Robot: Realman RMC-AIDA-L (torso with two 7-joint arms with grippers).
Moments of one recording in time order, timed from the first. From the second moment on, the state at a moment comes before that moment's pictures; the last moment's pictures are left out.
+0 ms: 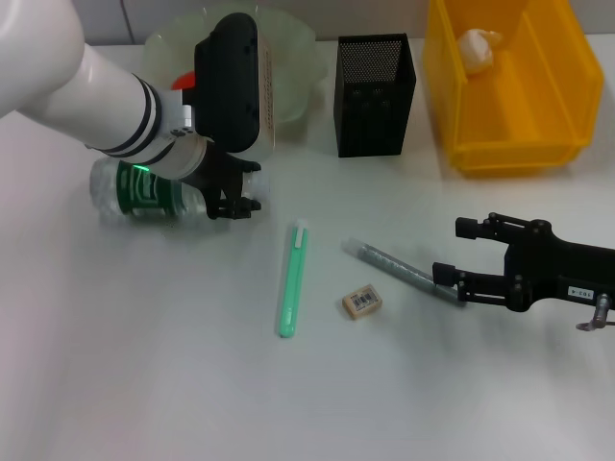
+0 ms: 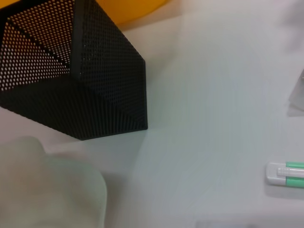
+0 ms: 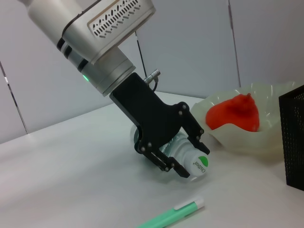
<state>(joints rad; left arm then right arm) -0.79 -2.08 1.53 0.88 2.53 1.01 -1.72 0.40 2.06 -0.76 -0.49 -1.88 -1.47 1.12</state>
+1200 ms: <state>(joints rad) -0.63 -2.06 0.95 1.05 2.08 1.43 -1.70 0.41 2.06 -0.77 -0.49 -1.88 -1.48 1.12</state>
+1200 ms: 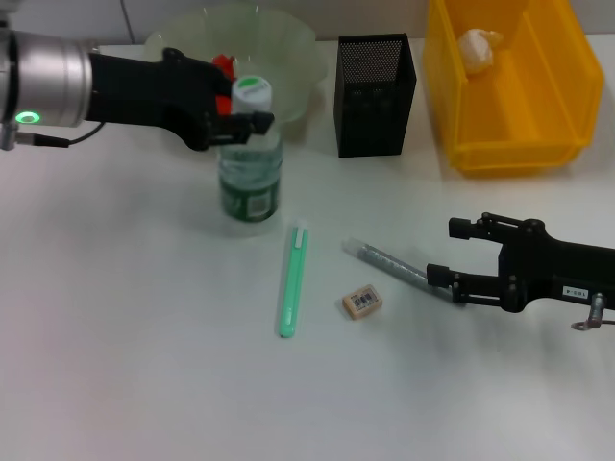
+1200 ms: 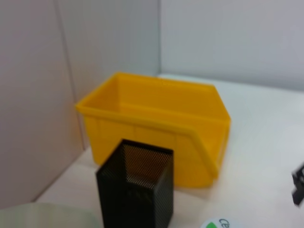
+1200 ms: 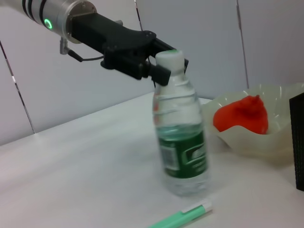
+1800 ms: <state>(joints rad) -0.56 -2.03 0.81 0.94 1.94 1.43 -1.66 0.41 2.06 -0.76 -0.49 -1.88 -1.52 1.12</state>
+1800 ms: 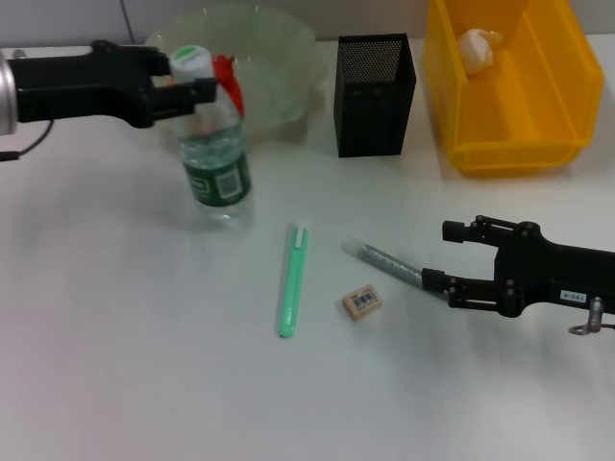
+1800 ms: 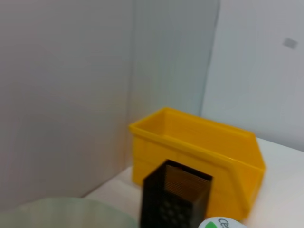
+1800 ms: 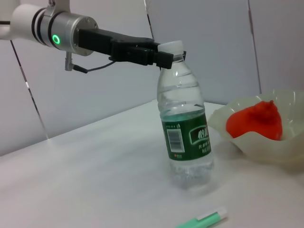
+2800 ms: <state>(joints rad) -0.52 -2.04 0.67 0.84 1.94 1.30 -1.51 0.40 2.06 -0.76 -0.49 -1.88 -1.52 1.12</state>
